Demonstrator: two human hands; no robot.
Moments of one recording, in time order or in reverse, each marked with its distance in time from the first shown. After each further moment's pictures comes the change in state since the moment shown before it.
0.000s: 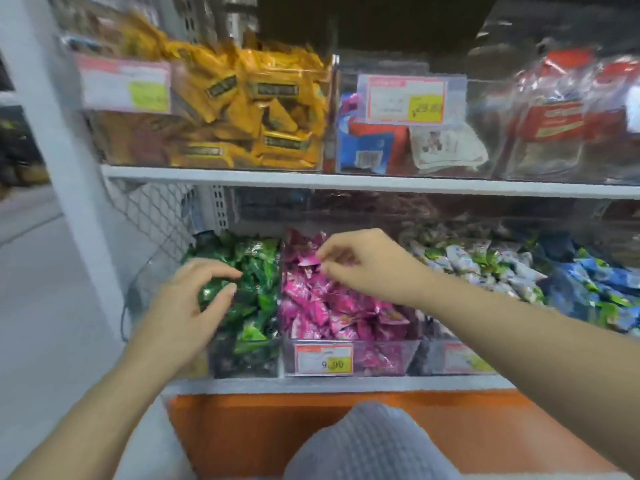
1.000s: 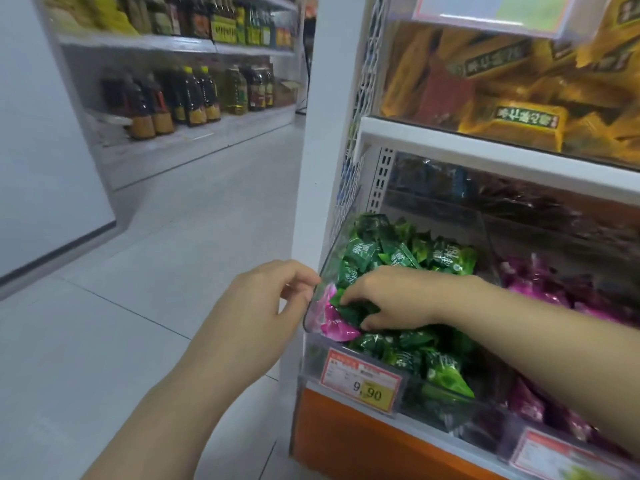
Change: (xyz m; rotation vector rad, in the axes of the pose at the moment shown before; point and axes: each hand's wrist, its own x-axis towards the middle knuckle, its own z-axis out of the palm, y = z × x) left_hand -0.031 -0.094 -0.070 -0.006 0.013 -0.409; right_hand 0.154 -0.081 0.160 -0.491 -0.708 -0.455
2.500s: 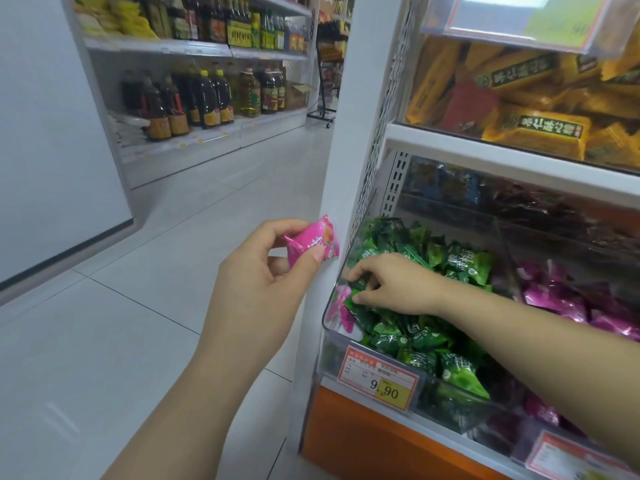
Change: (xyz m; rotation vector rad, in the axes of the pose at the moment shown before) left_hand -0.004 0.020 -0.018 -0.481 0.279 -0.086; right_hand 0.018 -0.001 0.004 0.407 0.247 0.172
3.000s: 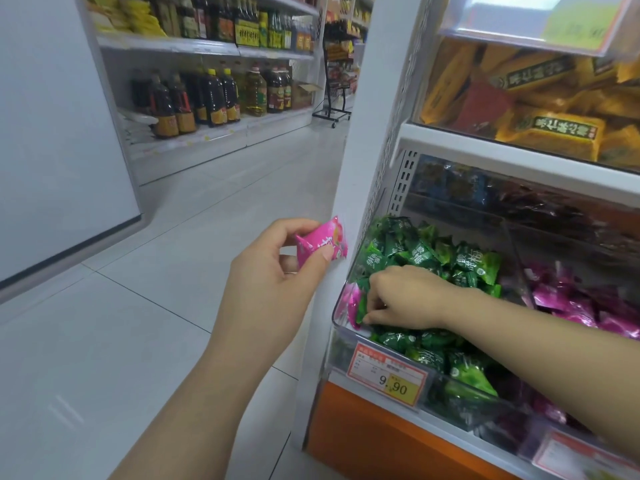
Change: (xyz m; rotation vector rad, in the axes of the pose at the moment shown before) left_hand -0.001 -0.003 -0.004 0.033 -0.010 -0.002; right_hand -0.002 0.001 0.012 -0.434 -0.110 -0.074
